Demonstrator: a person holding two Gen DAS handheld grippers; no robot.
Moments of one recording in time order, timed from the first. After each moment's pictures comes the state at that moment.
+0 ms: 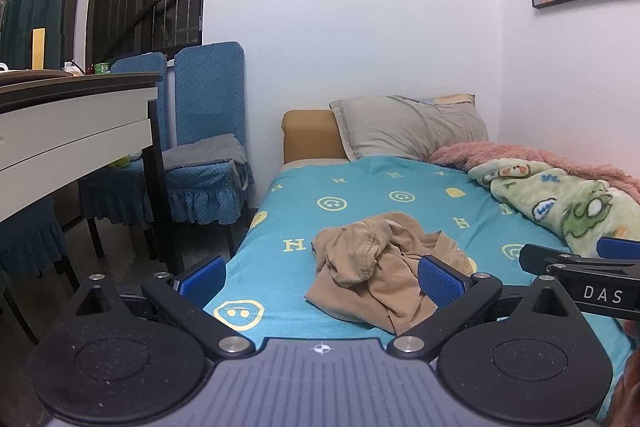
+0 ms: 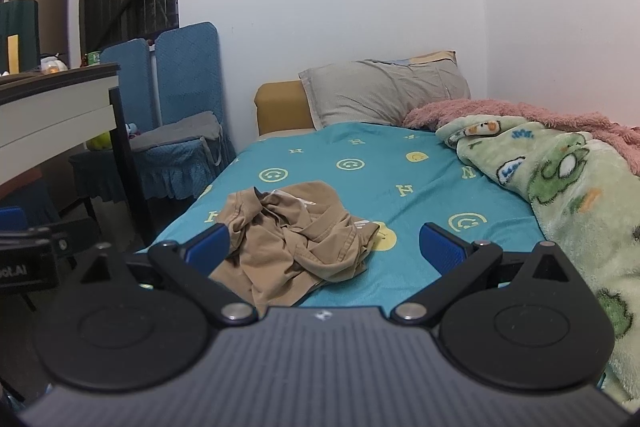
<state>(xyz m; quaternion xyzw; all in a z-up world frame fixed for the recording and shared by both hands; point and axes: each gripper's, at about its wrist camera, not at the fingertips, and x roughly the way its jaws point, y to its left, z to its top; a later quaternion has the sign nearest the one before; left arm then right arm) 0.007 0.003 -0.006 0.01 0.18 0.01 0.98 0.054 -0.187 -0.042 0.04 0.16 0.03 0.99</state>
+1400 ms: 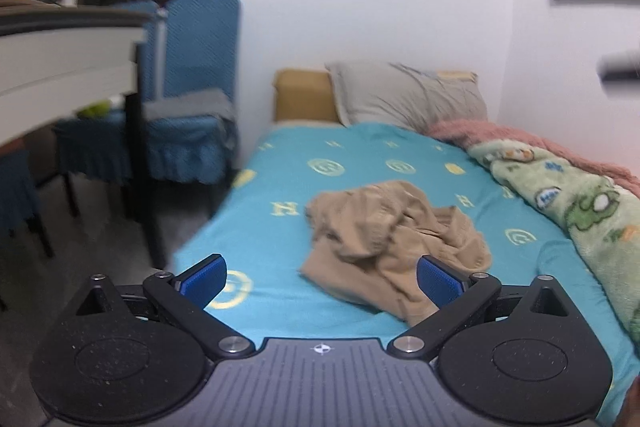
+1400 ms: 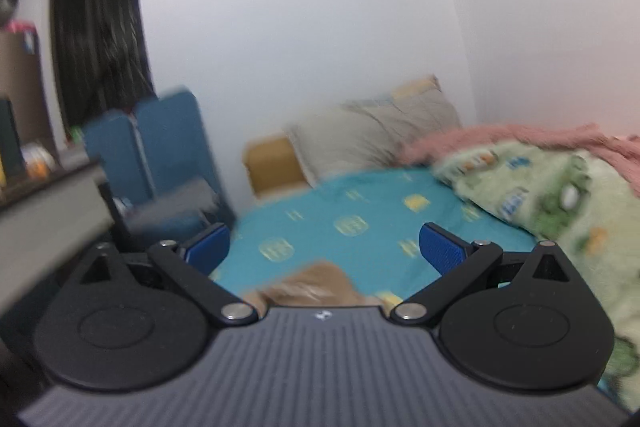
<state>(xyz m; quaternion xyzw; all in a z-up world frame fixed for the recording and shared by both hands) 0.078 0.032 -0.047 -0.03 0.24 -0.03 0.97 0.093 -0.218 0.017 0.11 0.14 -0.01 0.98</state>
